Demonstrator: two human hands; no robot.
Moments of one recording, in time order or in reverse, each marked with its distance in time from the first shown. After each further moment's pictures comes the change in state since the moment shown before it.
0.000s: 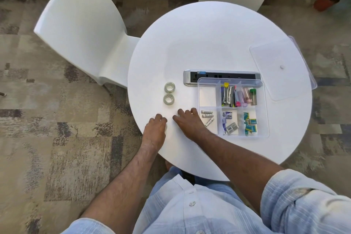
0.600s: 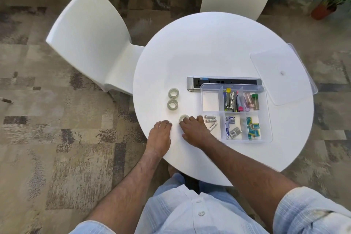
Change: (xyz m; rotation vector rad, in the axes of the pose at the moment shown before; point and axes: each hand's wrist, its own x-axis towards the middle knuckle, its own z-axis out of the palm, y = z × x) left_hand -0.012 -0.002 -0.006 0.007 0.010 0.086; right_hand -0.011 -0.006 0.002 0.071 -0.045 0.058
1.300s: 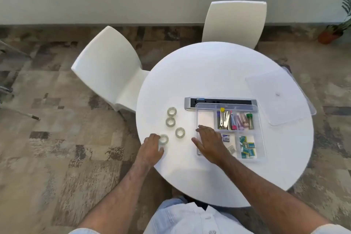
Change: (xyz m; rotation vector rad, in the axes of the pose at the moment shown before) left_hand -0.017 0.015 -0.038 -0.064 0.002 -0.166; right_hand -0.068 0.075 -0.013 0.526 0.258 0.115
